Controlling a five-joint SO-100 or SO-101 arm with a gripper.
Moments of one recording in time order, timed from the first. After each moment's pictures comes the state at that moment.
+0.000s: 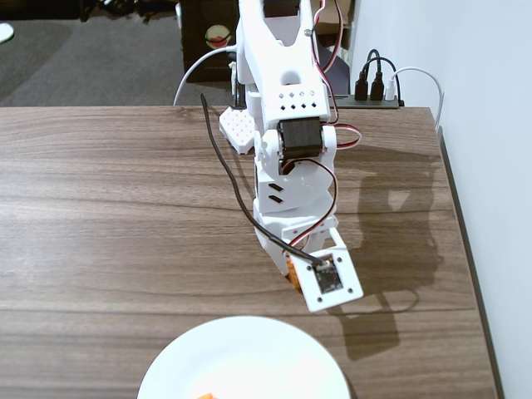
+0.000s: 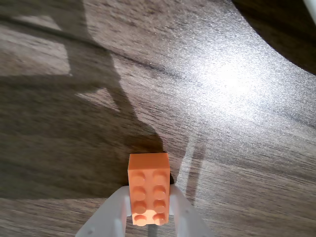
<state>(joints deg) -7.6 85.5 109.9 61.5 -103.1</state>
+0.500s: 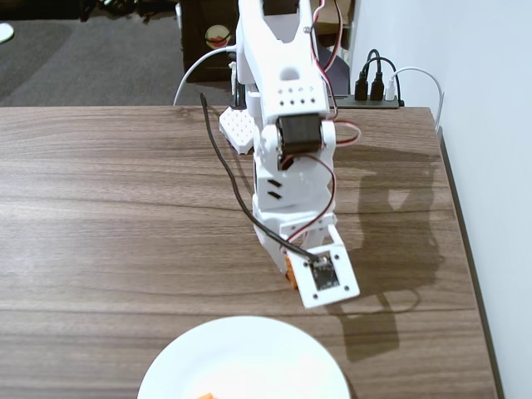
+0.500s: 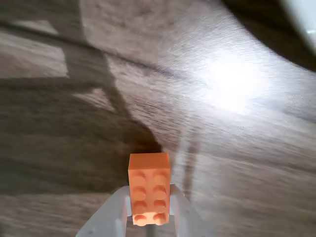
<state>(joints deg) -7.3 88.2 109.2 62.8 -100.6</state>
